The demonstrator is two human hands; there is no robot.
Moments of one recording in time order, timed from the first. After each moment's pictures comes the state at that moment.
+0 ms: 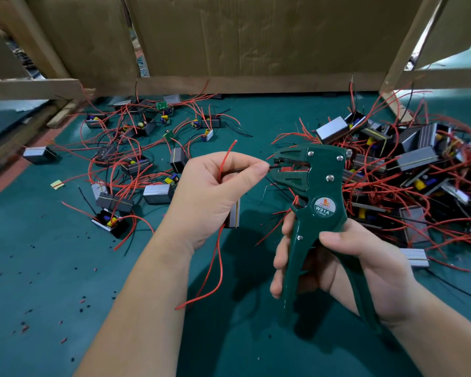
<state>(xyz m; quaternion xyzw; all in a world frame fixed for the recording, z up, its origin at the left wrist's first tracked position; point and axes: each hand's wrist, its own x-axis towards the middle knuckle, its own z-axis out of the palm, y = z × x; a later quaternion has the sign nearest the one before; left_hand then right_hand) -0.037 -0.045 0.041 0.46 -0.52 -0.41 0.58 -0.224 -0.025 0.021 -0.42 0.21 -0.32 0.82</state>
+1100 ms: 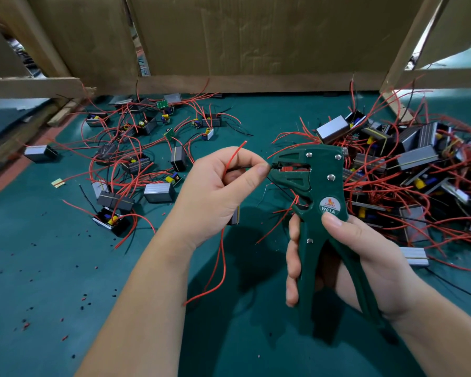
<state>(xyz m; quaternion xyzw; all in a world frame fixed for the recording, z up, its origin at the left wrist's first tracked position) -0.034 -0.044 0.038 0.46 -0.60 -0.37 0.54 -0.227 -0.027 0.018 -0.44 0.24 -0.30 0.81</state>
